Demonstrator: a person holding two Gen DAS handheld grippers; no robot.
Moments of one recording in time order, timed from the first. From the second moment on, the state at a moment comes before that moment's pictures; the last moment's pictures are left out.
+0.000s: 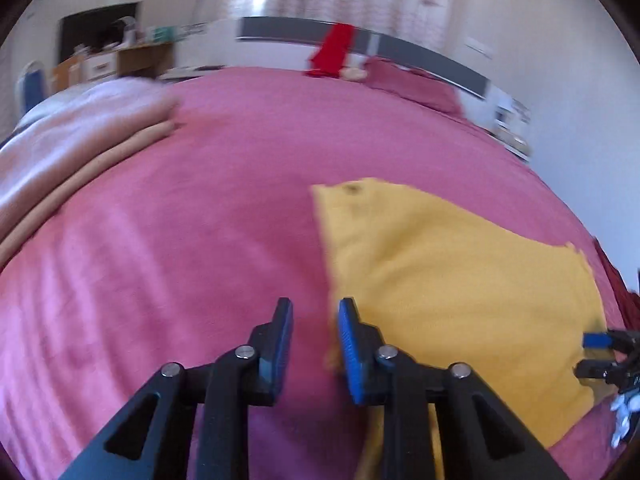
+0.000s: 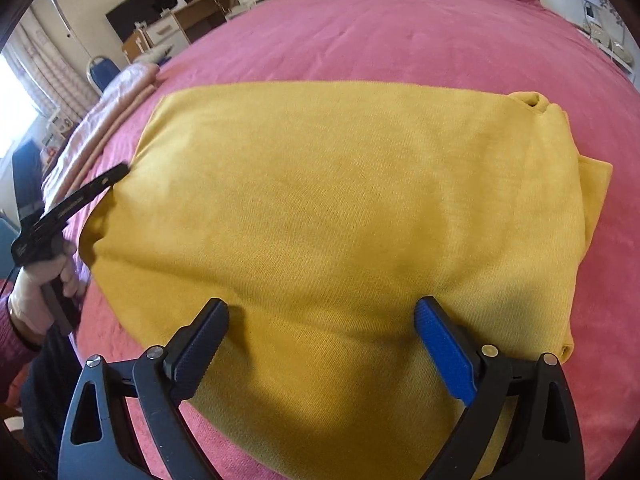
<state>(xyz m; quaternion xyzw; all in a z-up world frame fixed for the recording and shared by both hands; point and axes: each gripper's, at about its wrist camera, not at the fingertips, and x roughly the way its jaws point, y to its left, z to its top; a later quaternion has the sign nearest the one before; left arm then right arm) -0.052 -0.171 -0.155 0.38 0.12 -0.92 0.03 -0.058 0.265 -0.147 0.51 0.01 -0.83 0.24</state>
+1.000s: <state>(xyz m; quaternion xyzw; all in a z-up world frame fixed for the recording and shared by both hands) -0.127 -0.152 -0.173 0.35 0.23 -0.91 -0.04 -0.187 0.378 -0.157 0.47 -0.28 -0.80 0.25</state>
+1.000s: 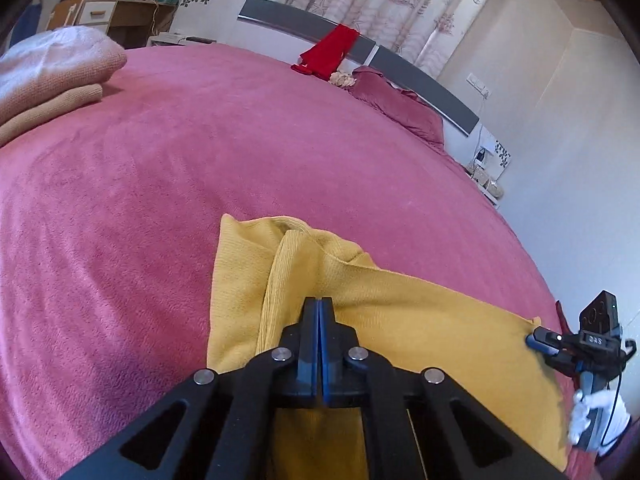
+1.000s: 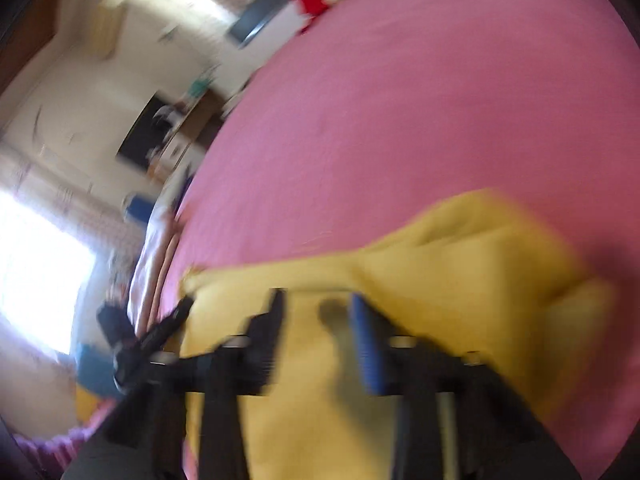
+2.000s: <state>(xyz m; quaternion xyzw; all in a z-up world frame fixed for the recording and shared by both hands) 0.062 -0.112 -0.135 0.34 0.06 -0.94 -0.05 0.014 0.434 -0.118 0.40 -0.38 -0.81 0.18</state>
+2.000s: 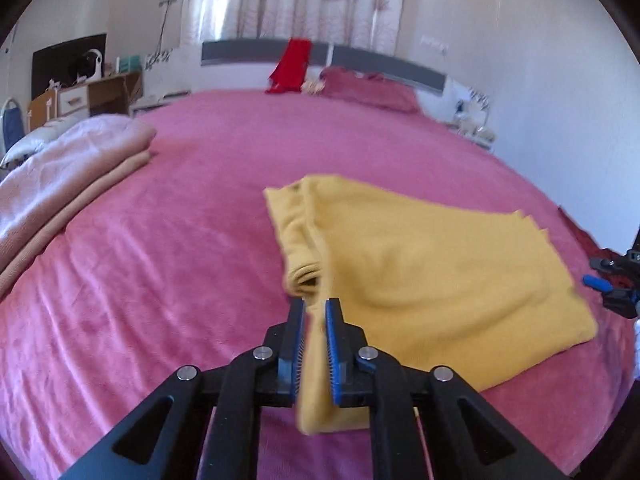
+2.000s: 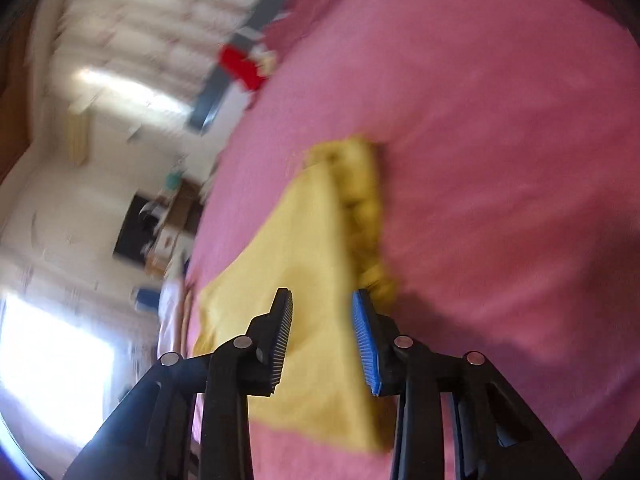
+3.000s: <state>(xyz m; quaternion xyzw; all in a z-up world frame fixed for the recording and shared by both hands) 0.110 -0.007 -0.165 0.42 -0.12 -0.86 -0.25 -0.010 0.207 -0.175 0.55 -0.18 -0.73 0.35</state>
